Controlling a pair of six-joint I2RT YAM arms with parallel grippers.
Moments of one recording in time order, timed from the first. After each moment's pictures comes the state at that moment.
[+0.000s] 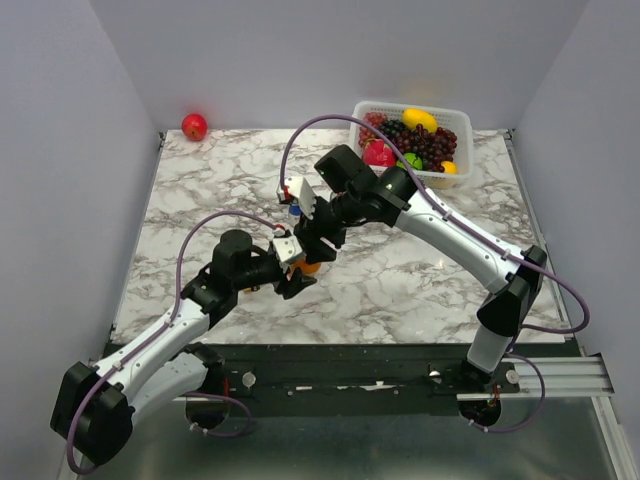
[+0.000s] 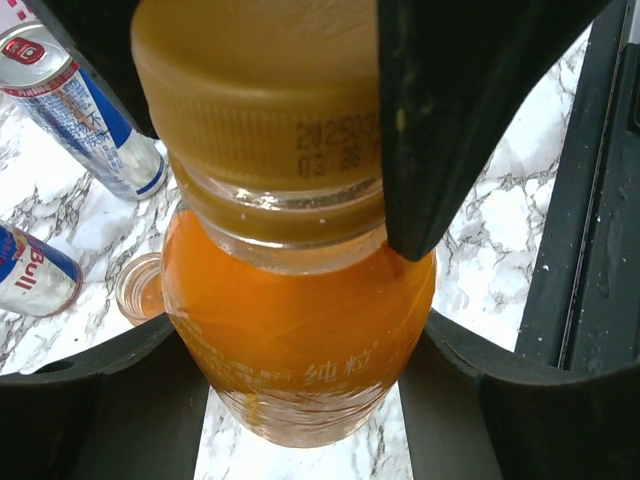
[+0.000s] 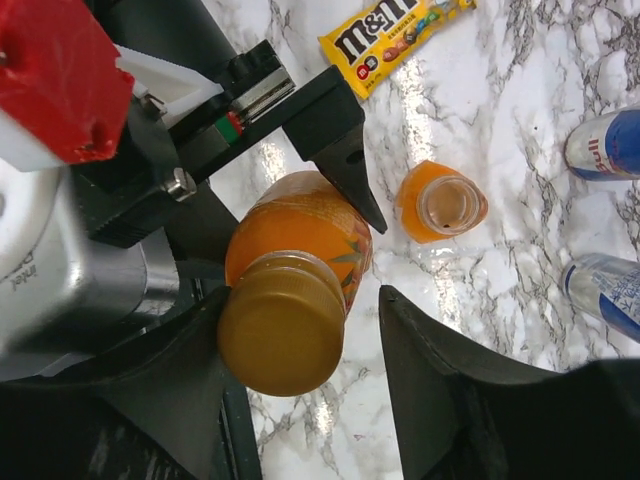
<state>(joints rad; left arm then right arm) -0.56 0.89 0.50 0.05 0.59 0.24 0.89 1.77 1.87 -1.00 -0.43 -0.34</state>
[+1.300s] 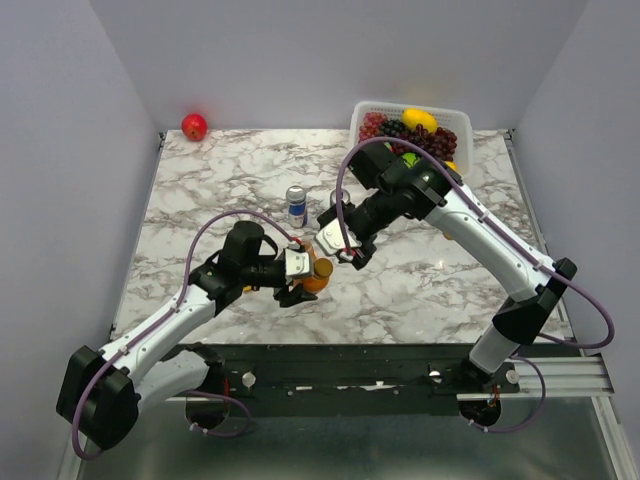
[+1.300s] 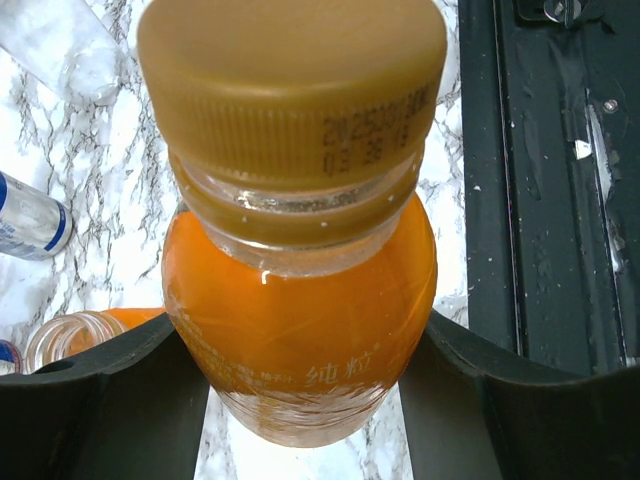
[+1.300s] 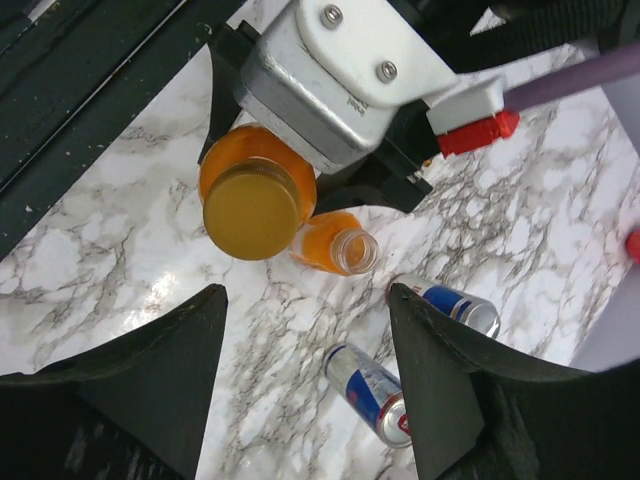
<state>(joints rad) -0.56 0.99 0.61 -0.19 0.83 0.54 0.84 1.67 1.92 -1.31 -0.68 -1.47</state>
